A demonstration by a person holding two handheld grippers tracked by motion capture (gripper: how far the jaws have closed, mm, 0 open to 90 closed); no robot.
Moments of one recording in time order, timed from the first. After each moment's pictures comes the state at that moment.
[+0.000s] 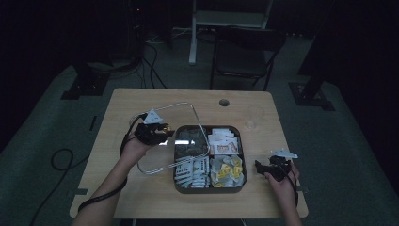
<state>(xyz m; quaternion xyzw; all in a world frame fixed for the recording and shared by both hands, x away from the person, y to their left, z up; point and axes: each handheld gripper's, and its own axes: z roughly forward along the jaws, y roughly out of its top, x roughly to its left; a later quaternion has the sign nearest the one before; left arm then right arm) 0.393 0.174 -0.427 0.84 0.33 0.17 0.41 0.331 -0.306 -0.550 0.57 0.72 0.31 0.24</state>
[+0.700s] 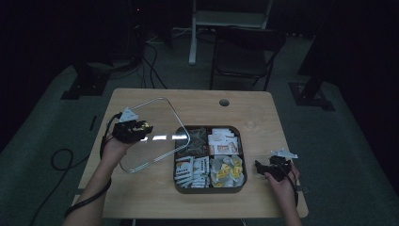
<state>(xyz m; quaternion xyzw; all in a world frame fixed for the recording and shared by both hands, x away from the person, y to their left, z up) 0.392 0.237 -0.429 0.80 0.40 0.21 0.40 0.331 -0.306 -0.550 0.57 0.72 0.31 0.24</state>
